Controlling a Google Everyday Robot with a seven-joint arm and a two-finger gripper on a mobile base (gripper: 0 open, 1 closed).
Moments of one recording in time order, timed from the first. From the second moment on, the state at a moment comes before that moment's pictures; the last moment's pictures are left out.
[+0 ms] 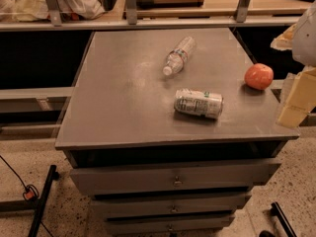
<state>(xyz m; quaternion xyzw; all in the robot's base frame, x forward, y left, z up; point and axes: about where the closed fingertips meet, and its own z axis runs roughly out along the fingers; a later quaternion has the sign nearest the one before) 0.438 -0.217 0.976 -0.60 0.78 -0.03 0.16</state>
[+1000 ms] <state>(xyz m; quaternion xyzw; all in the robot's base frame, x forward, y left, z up) 0.473 -0.172 0.961 -0.64 0.75 -0.06 0.14</state>
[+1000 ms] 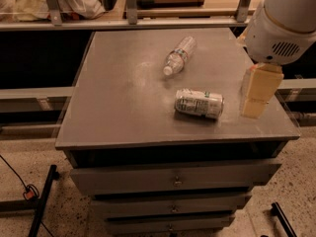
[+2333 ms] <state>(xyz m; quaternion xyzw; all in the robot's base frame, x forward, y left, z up) 0.493 -0.106 0.905 -0.64 0.76 -0.01 0.09</state>
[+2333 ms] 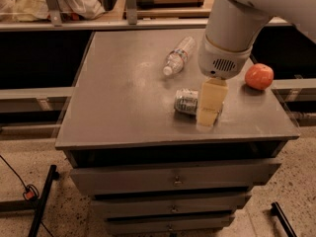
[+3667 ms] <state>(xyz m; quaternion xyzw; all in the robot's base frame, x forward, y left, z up) 0.525 -0.100 0.880 -0.61 0.78 0.01 0.13</state>
